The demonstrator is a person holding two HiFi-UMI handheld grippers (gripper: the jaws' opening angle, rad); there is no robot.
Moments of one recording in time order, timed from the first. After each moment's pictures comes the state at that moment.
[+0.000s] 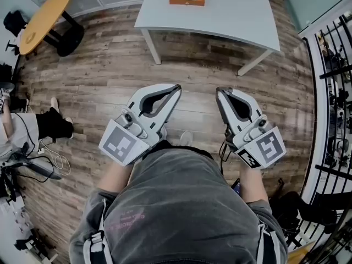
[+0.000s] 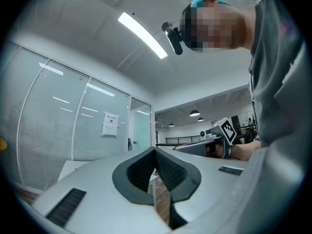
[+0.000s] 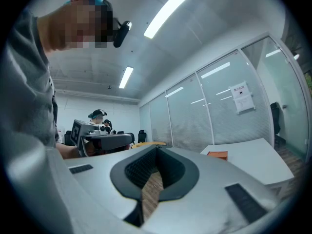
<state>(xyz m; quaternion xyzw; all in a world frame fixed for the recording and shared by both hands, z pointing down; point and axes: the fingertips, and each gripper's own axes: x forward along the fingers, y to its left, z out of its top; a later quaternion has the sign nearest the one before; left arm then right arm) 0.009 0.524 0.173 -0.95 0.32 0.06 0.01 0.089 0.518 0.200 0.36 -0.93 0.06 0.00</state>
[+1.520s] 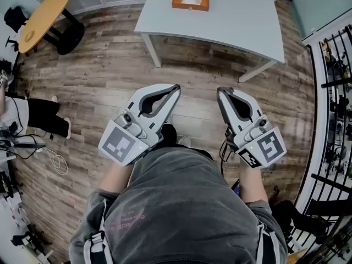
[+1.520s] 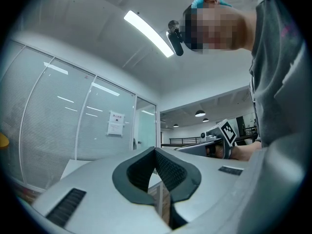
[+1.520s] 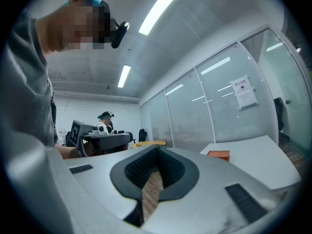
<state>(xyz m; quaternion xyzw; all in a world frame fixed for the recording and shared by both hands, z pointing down) 0.003 0.443 0.186 -0.94 0.34 0.06 0.00 0.088 0.433 0.215 0.34 -0.94 0.07 0.00</state>
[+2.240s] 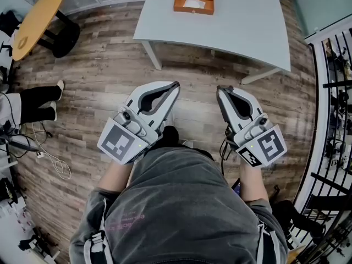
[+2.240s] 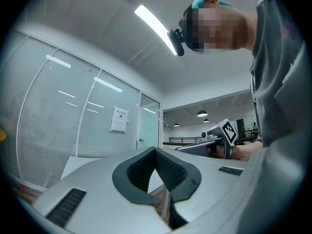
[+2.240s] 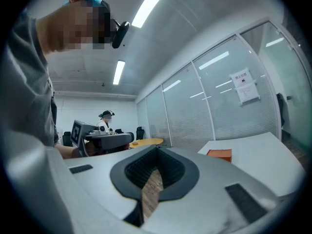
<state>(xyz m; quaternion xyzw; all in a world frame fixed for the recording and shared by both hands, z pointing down) -0.031 0.325 0.206 -0.94 0.33 0.06 -0.02 0.055 0.320 0.234 0.35 -0.93 0.09 0.02</state>
